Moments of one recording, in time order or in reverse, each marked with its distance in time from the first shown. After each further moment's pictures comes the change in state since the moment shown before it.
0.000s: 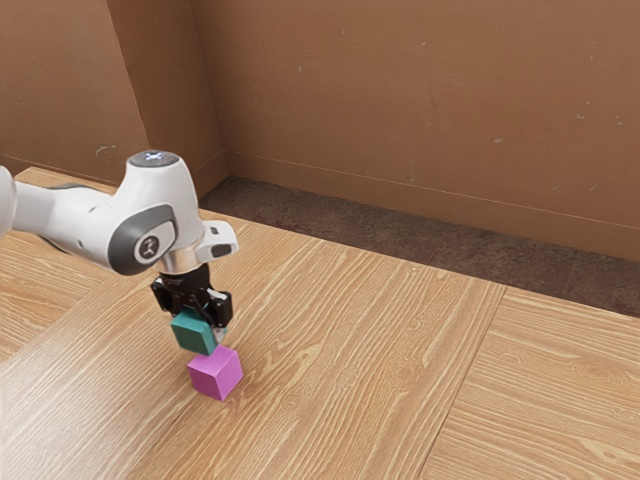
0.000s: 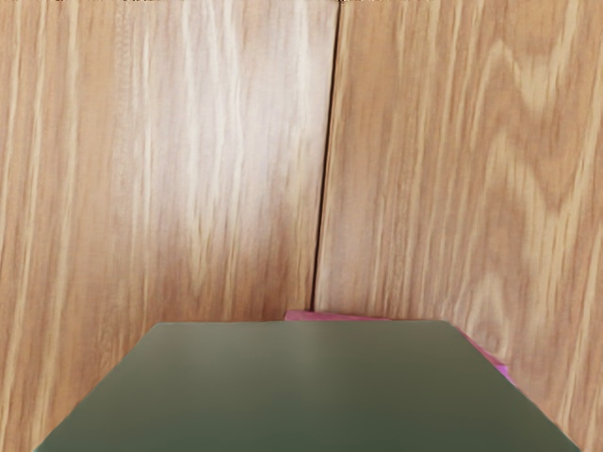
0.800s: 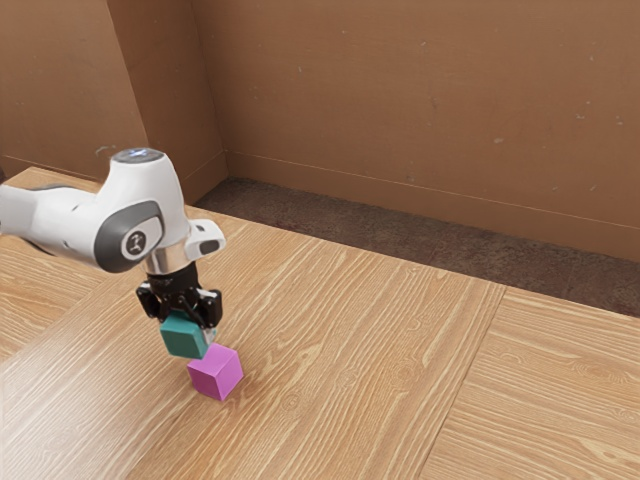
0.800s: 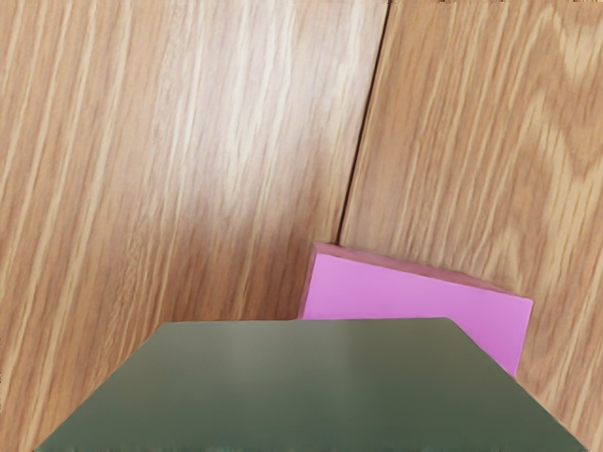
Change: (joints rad) arm 0.013 -0.053 0.009 -0.031 -0.038 -0.052 -0.070
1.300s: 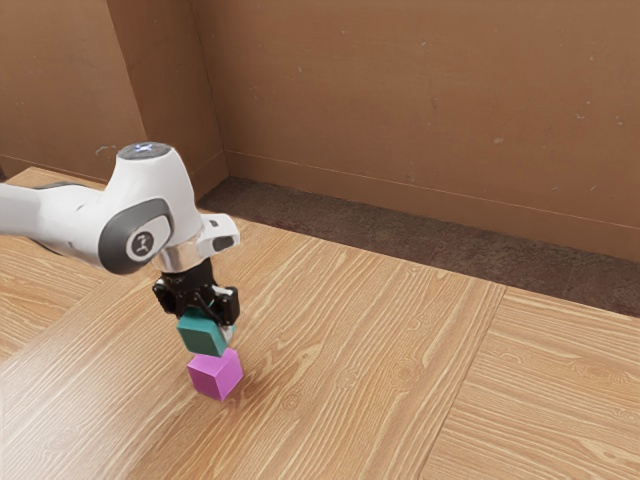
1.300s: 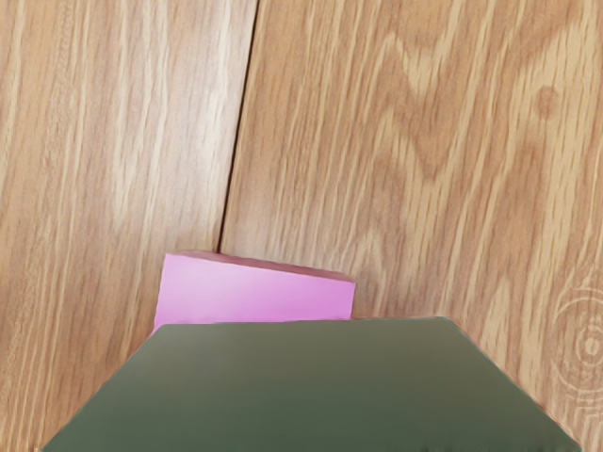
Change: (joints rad) arm -0.060 -0.059 -0.024 -0.019 -0.044 0.024 0.007
